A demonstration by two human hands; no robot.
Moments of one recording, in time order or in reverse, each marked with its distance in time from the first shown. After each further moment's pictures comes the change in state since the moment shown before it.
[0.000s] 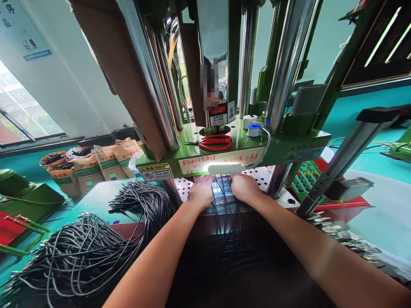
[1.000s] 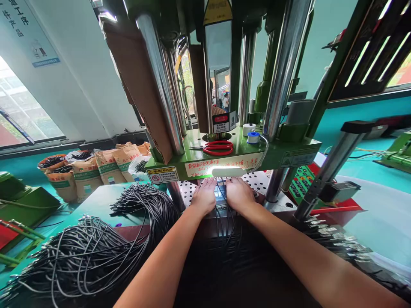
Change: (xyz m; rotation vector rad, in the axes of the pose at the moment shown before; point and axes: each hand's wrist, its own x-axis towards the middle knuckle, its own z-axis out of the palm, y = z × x) left_hand -0.007 -0.001 0.006 -0.006 0.016 0.013; right_hand -0.020 -0.040 -0.005 -0.169 0.138 0.014
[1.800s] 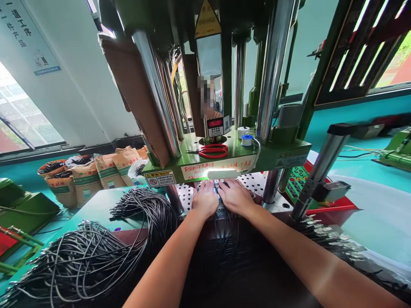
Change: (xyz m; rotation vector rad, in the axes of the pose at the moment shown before) left_hand -0.001 0.022 0.002 0.023 0.059 -0.169; right_hand -0.002 0.013 0.022 0.198 0.041 -0.135
